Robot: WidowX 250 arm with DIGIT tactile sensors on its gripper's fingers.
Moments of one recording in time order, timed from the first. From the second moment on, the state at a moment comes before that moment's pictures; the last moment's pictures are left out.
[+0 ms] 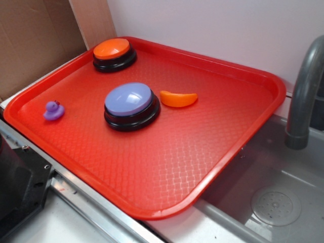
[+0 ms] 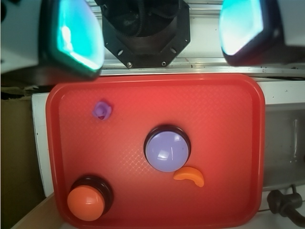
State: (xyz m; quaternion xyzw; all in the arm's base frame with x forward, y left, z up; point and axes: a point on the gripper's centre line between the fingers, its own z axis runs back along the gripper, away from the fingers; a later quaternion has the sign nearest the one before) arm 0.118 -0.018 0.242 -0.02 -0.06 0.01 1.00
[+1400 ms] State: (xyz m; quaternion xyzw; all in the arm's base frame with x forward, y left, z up) arm 0.246 -0.048 0.125 0.02 -0.01 -0.20 0.98
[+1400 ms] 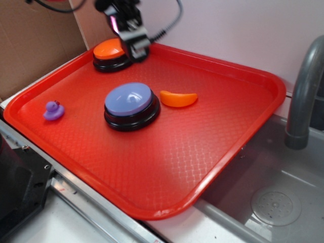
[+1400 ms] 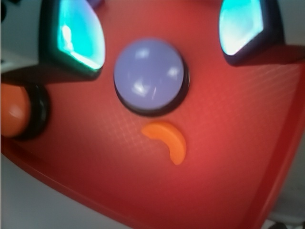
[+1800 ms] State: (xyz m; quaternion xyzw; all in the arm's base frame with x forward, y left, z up) arm 0.273 -0.061 0.075 0.02 -0.02 -0.24 0.97
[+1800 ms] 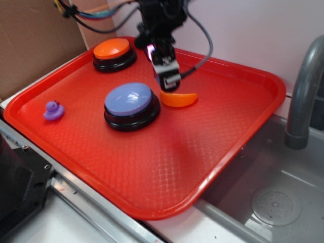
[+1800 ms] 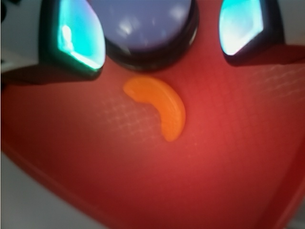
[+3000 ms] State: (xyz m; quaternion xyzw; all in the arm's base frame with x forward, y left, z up) arm 0.293 -0.070 0.020 -0.01 -0.02 -0.29 0.96
